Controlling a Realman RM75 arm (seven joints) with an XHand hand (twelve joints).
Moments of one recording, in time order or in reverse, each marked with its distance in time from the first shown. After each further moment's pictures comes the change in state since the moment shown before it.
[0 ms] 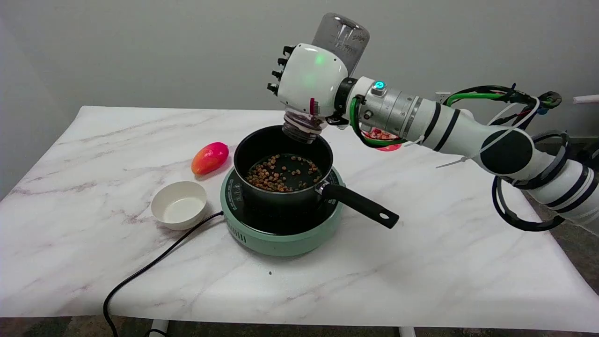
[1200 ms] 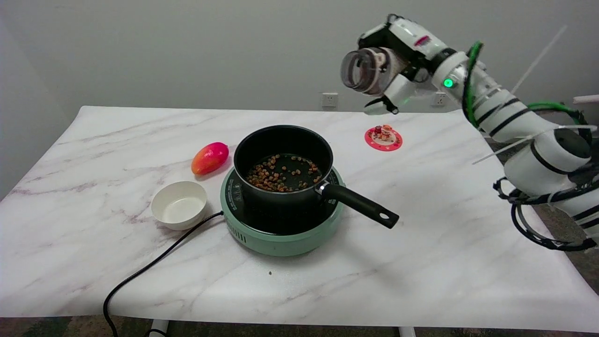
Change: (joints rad) arm -0.338 -0.056 0.543 -0.183 0.919 -0.099 0.187
